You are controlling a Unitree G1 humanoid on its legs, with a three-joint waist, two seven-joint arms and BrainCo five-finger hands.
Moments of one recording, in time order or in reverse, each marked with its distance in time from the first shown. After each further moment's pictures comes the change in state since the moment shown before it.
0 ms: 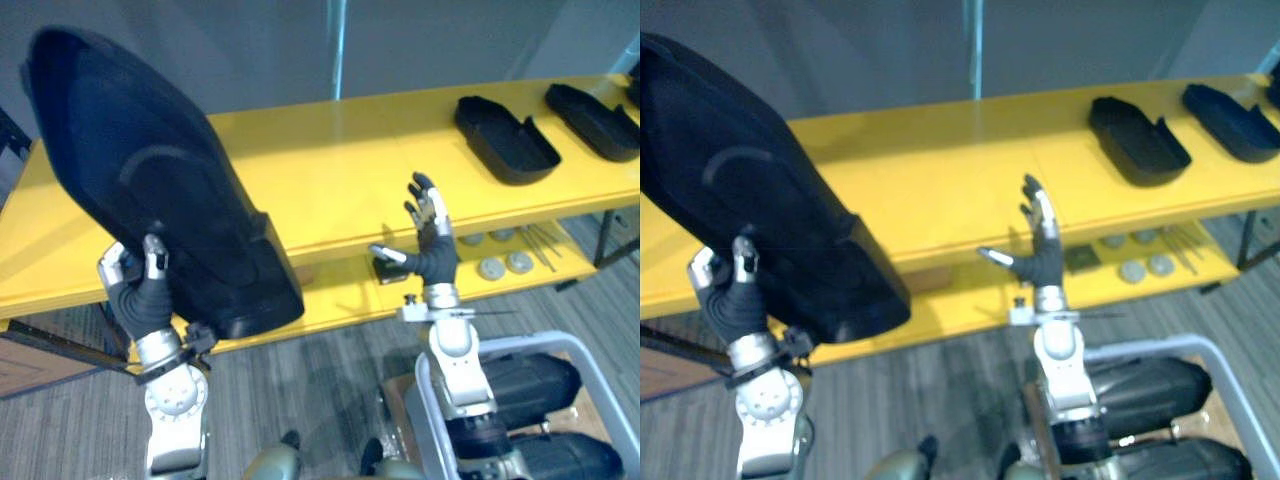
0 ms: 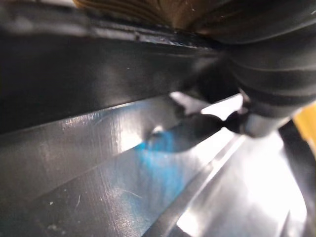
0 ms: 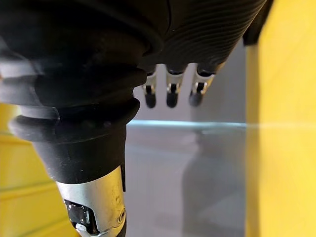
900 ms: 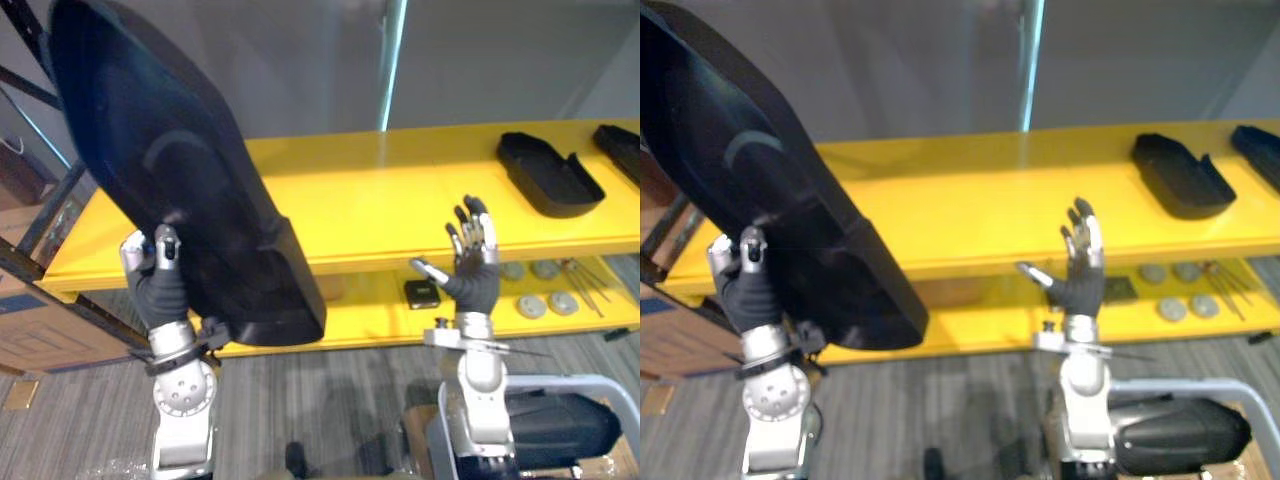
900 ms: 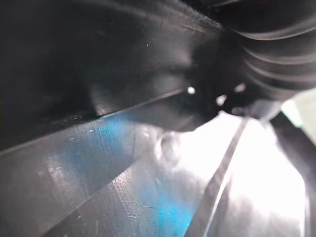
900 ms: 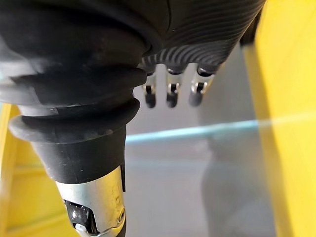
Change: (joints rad) left arm -0.059 0.033 -0.004 -0.039 0.023 0.020 -0.066; right arm 0.206 0.081 -0.192 -0.160 0.041 -0.003 0.033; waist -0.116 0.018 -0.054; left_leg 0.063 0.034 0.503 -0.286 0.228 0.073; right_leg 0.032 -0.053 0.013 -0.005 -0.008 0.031
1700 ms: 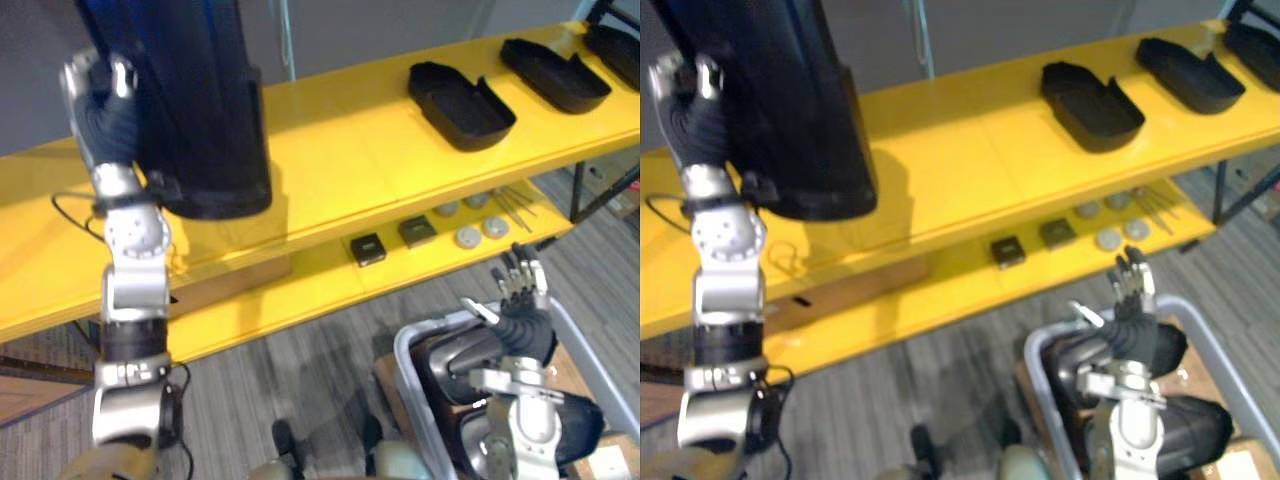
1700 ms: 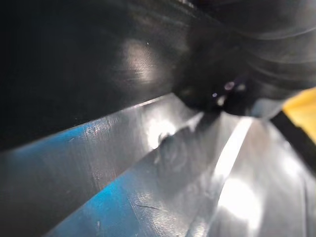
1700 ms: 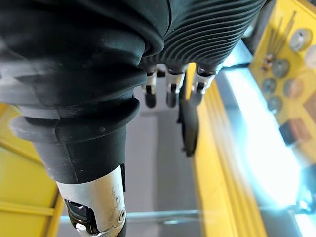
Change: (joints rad) left arm -0.936 0.483 0.066 0.686 0.089 0.222 0.003; right arm 0.227 -0.009 -0.079 -0.098 0.119 0.043 0.125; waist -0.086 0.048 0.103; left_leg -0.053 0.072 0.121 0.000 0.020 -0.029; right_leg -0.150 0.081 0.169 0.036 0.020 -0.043
